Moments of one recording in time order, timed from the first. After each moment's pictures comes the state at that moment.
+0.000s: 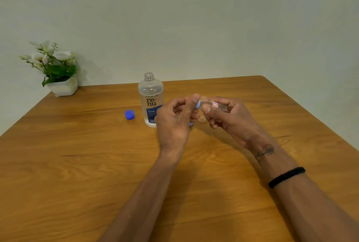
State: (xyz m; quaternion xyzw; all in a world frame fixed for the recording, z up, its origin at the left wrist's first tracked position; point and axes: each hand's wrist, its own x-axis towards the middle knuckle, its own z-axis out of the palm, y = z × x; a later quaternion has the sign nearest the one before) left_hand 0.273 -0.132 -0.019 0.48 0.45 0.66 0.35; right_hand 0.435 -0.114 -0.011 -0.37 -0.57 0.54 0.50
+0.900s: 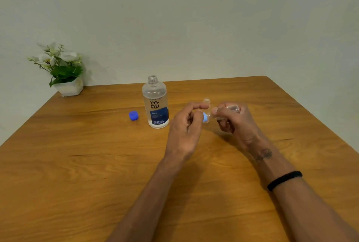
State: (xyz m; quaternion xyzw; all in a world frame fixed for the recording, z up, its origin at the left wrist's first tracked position) left_hand 0.274 -0.138 -0.023 0.60 0.48 0.54 0.34; right_hand 0.437 -0.109 -0.014 -0.42 -0.55 0.50 0.52
